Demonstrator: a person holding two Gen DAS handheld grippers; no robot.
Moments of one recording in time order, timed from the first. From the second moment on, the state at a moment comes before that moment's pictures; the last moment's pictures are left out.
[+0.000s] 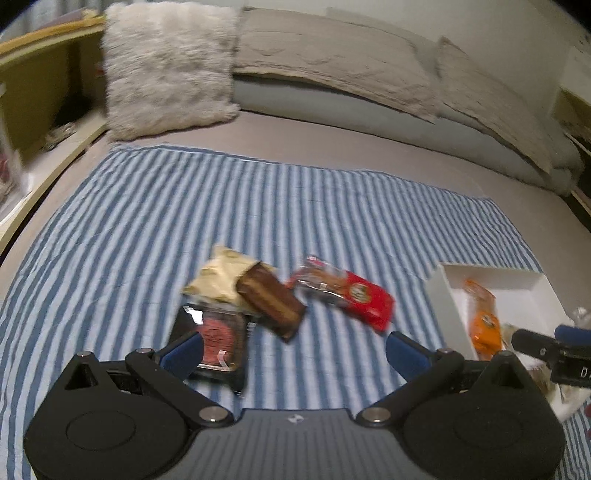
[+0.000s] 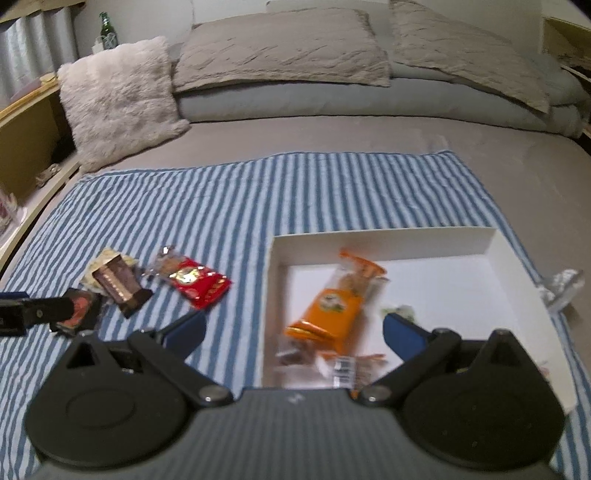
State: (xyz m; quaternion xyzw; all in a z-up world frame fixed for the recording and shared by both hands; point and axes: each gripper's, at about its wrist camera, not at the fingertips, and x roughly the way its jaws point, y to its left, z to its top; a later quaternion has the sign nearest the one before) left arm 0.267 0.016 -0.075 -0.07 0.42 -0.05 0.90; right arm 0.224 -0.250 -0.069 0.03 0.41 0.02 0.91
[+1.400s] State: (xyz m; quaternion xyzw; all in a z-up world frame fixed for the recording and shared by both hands) left arm 0.335 0.067 -0.168 0.07 0.45 -0.05 0.89; right arm 0.298 -0.103 -0.149 -0.16 0.35 0.27 0.88
